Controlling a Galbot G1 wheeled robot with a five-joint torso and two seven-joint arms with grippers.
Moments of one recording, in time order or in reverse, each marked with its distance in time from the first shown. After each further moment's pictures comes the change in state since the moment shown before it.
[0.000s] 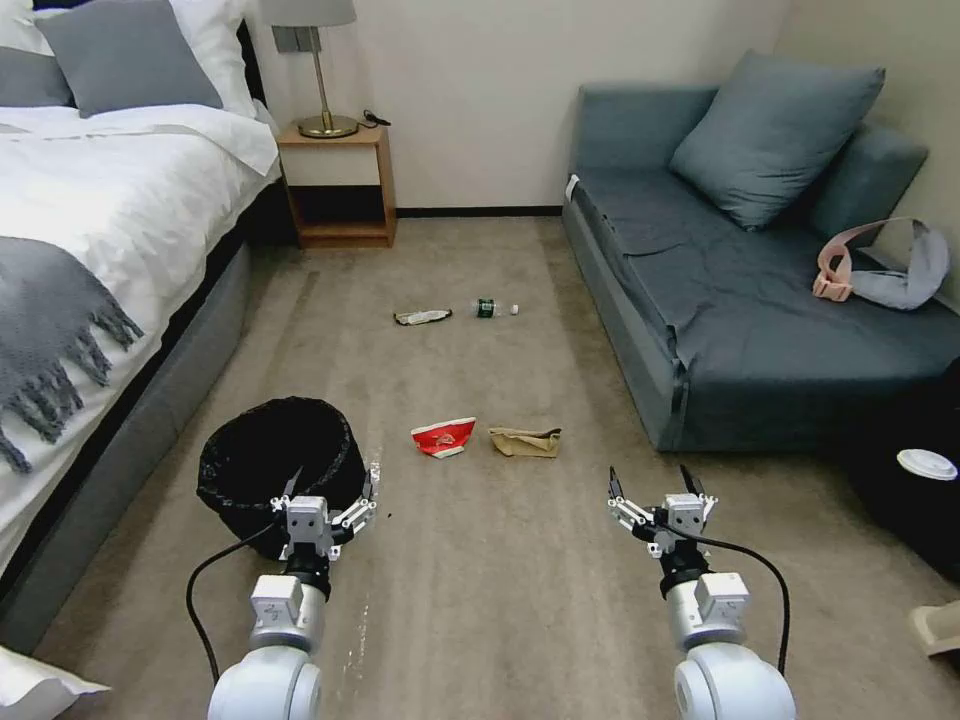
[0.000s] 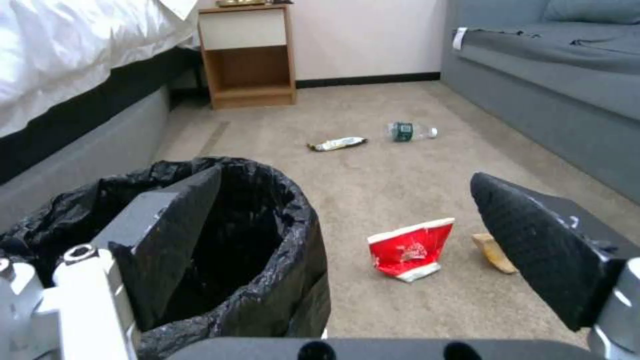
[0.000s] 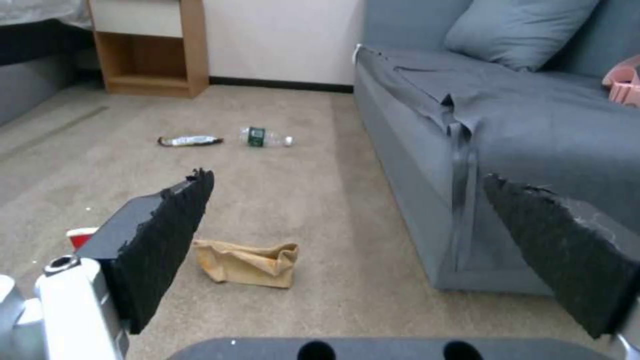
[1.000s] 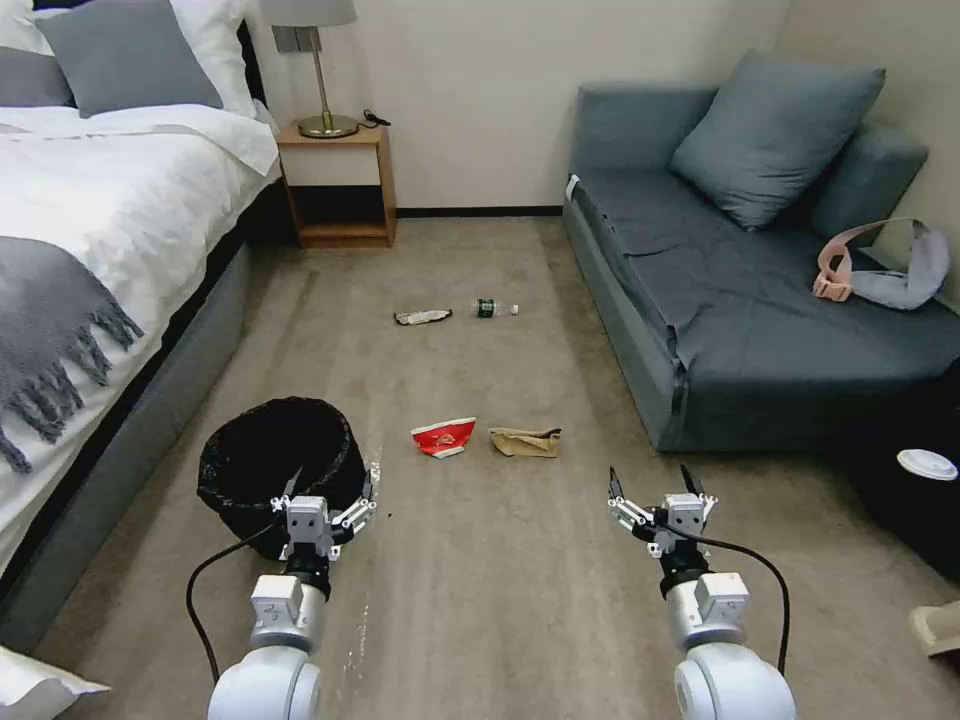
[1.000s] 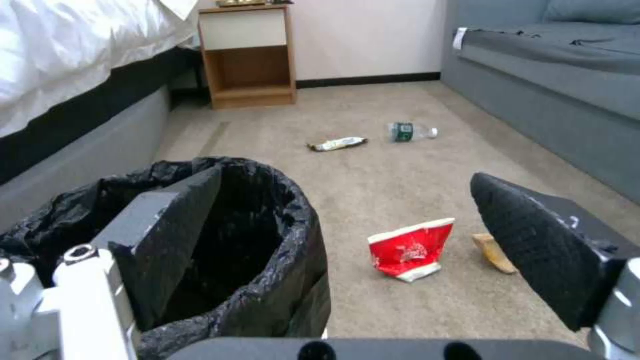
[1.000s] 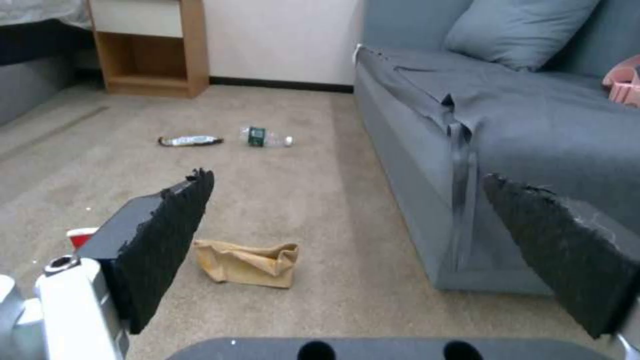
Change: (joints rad) left arm 0.000 0.000 0.000 0.000 0.000 0.000 0.000; right arm 0.000 0.000 0.000 0.000 0.000 0.000 0.000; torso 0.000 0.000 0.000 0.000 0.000
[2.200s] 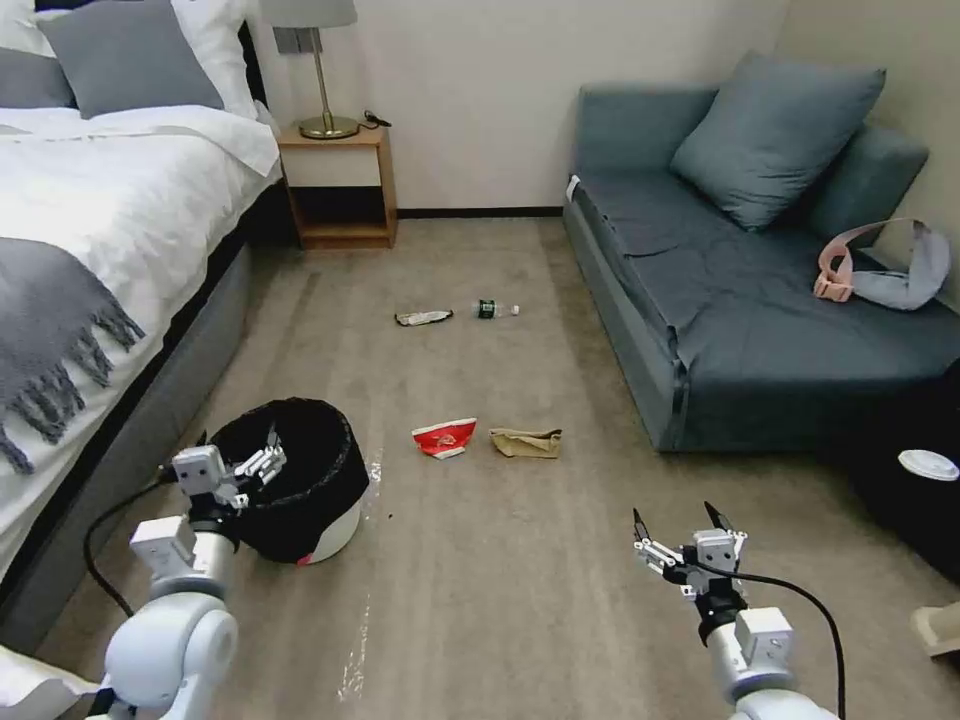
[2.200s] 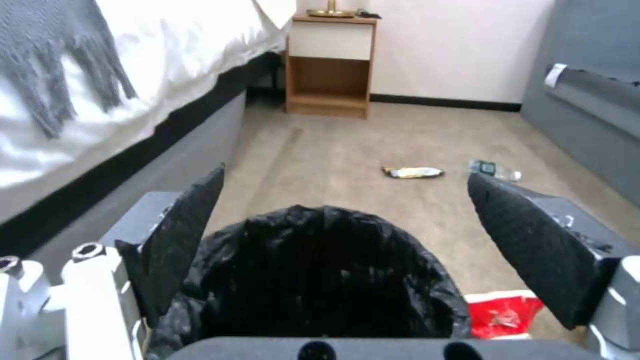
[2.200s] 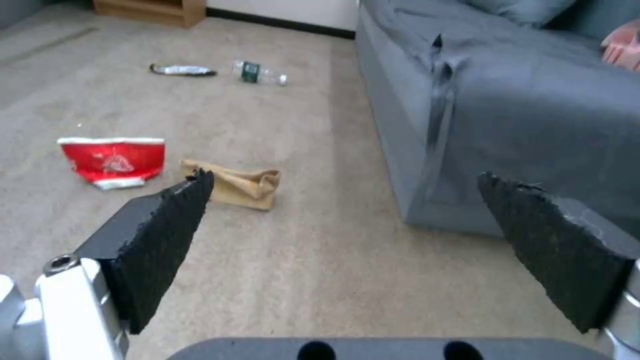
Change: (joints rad) left arm -0.071 0.260 -0.128 -0.081 -0.382 0.170 -0.204; right arm -0.164 -0.128 0.027 0.078 0.045 -0.066 0.031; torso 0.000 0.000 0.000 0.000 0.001
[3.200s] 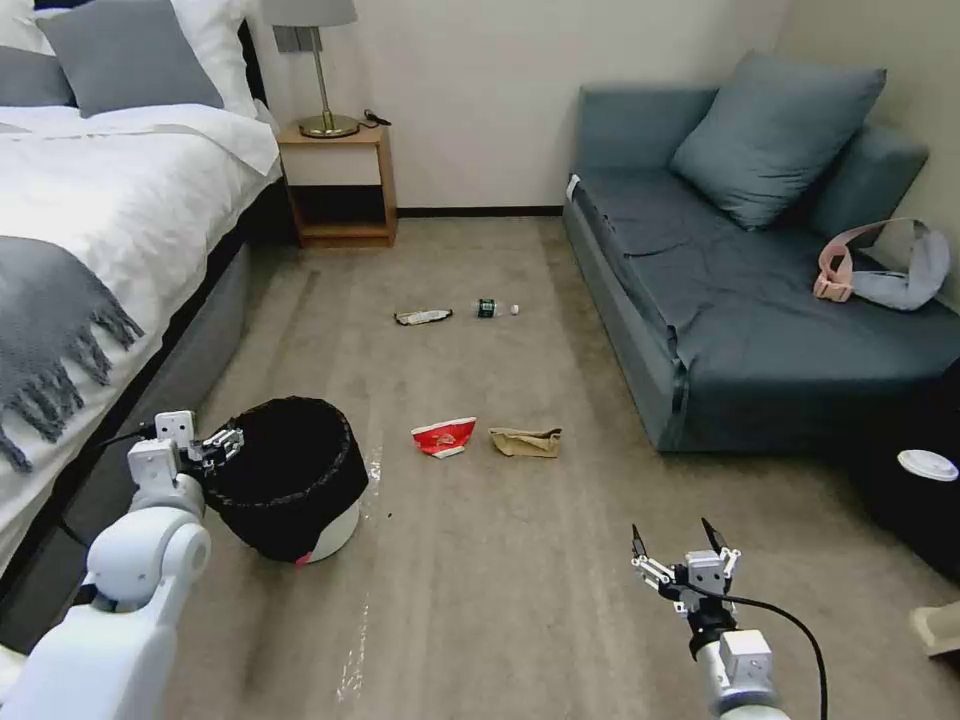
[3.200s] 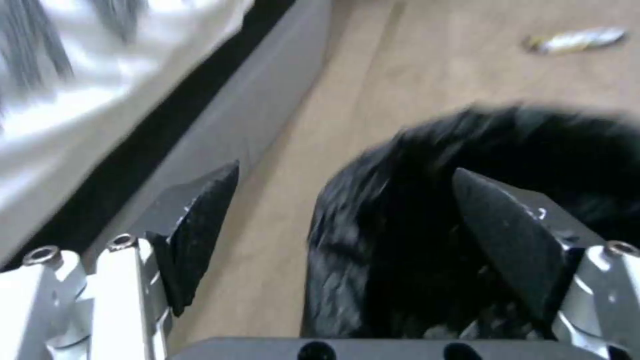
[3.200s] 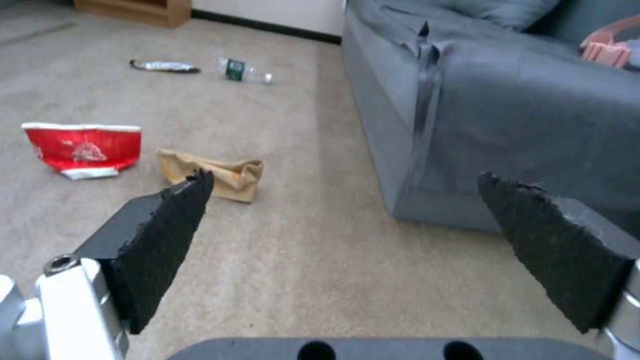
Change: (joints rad) left arm -0.298 0.166 0.052 0.295 -0.079 0.371 -0.178; right arm 0.020 0.021 0.004 -0.135 -0.041 0.156 0.020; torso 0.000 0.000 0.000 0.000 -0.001
